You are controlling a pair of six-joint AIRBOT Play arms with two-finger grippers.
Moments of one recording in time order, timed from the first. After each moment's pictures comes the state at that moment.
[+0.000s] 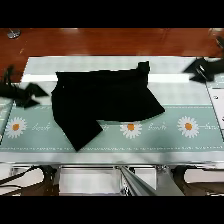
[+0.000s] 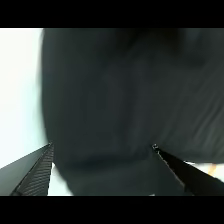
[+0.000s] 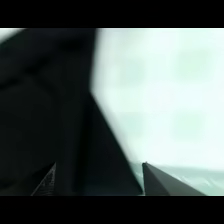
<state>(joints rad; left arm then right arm) 0.43 -1.31 0.99 0.98 -1.30 -1.40 -0.43 -1.50 1.45 -0.95 1.39 1.38</state>
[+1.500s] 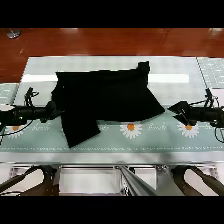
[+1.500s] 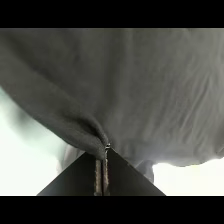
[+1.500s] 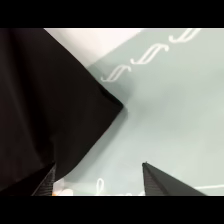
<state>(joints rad) 0.34 -1.22 0.59 0.61 -0.99 -1.10 -0.40 -1.08 0.59 -0.81 1.00 1.38</state>
